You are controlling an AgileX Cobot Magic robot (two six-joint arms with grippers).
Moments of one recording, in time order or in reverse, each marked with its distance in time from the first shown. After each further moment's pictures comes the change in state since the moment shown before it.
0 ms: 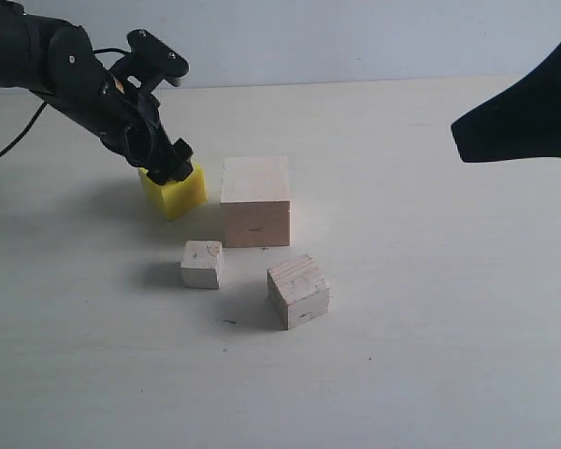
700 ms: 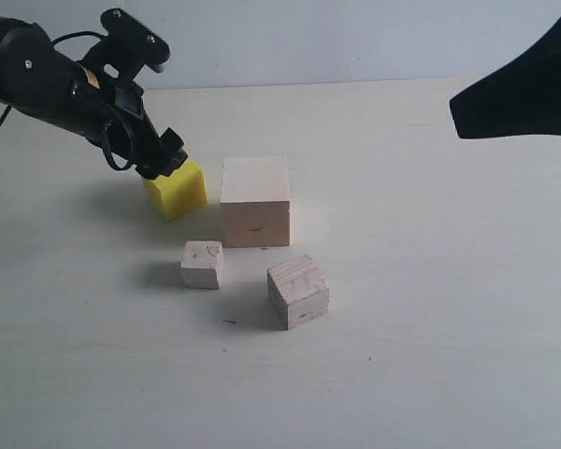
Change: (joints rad) left arm -0.016 -0.166 0.170 -0.015 -0.144 -0.002; right arm 0.000 0.000 0.000 -0.010 -0.055 -0.004
